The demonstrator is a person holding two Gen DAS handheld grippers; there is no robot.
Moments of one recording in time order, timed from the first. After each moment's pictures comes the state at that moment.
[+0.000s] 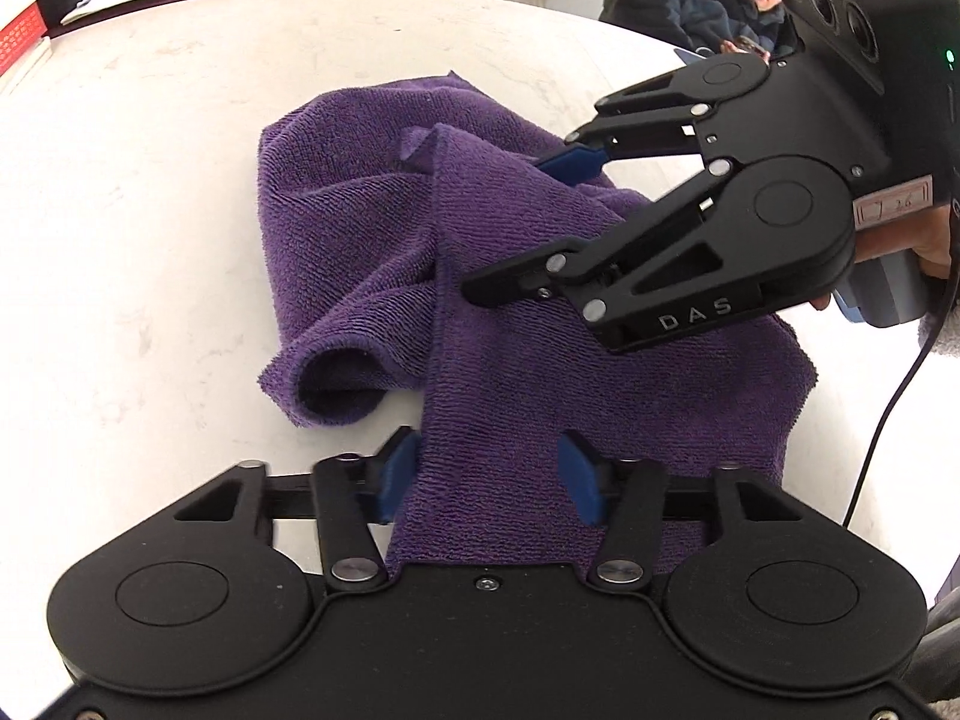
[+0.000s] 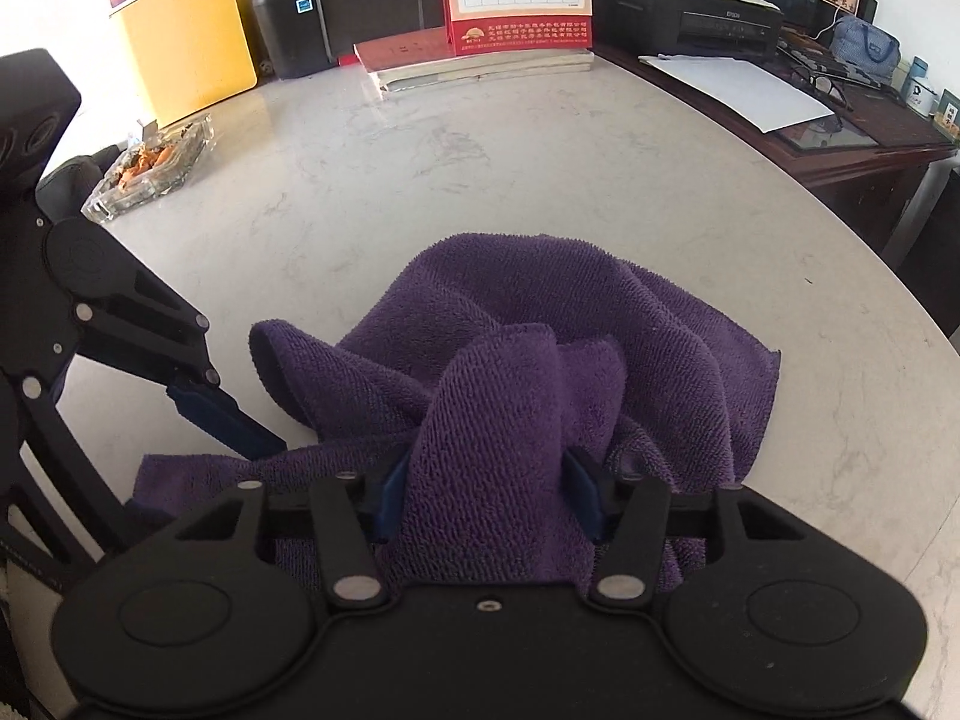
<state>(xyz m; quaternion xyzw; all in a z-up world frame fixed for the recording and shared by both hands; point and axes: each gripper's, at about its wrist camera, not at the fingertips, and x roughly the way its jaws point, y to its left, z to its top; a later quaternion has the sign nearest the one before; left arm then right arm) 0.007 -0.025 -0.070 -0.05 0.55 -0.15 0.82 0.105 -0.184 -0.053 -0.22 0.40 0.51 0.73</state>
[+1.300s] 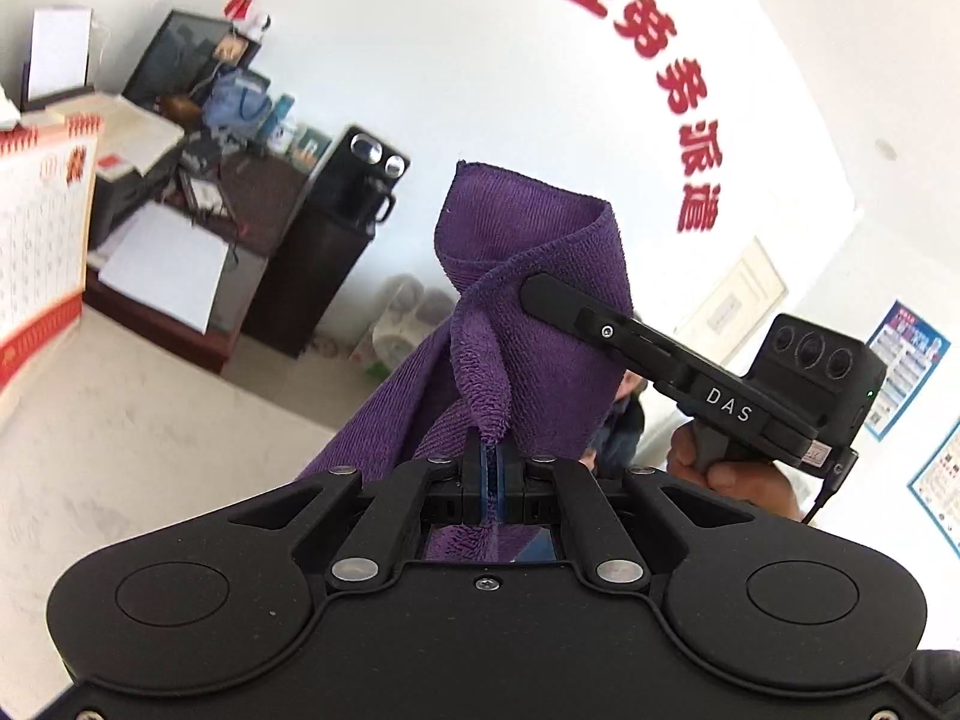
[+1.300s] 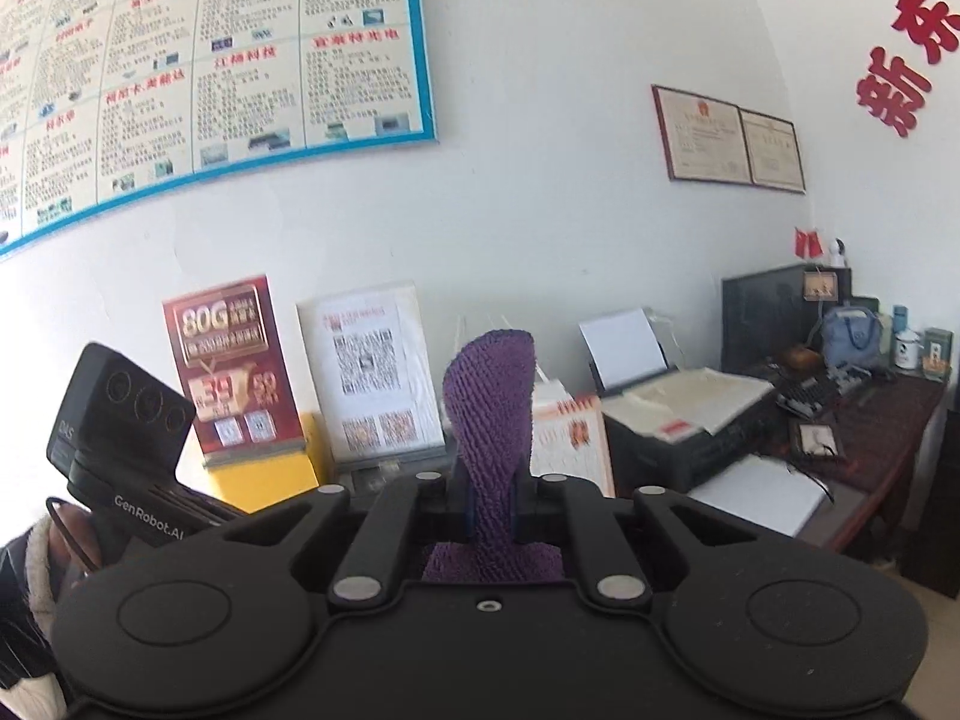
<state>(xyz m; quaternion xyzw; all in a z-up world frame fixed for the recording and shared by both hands) -0.040 0.156 0.246 -0.28 0.22 -0.19 0.92 0.150 -0.161 0.278 0.05 0.13 0.59 0.79</state>
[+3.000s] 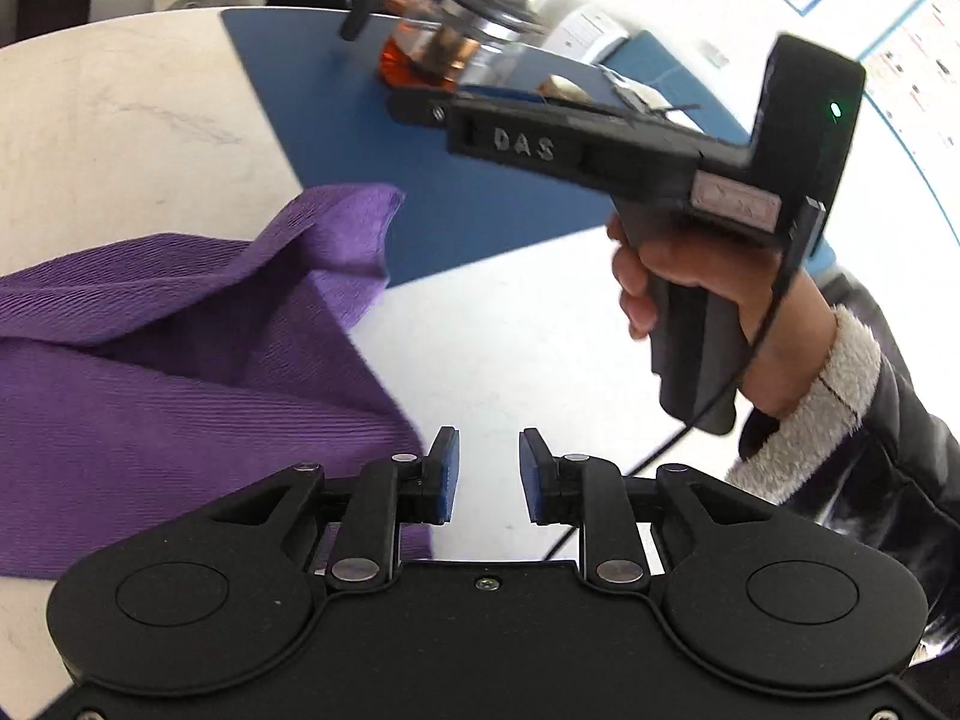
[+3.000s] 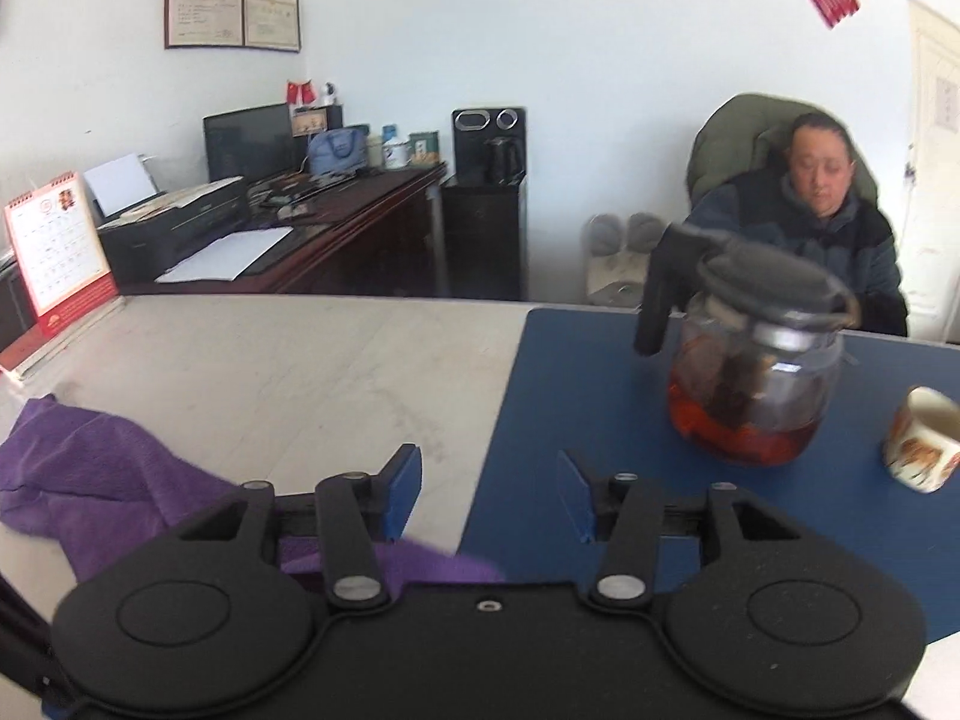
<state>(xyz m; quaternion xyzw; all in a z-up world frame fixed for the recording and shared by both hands) -0.029 -0.278 -0.019 -0.03 0.50 -0.44 0.75 0.023 -0.469 0.002 0.00 0.28 0.10 0.95</state>
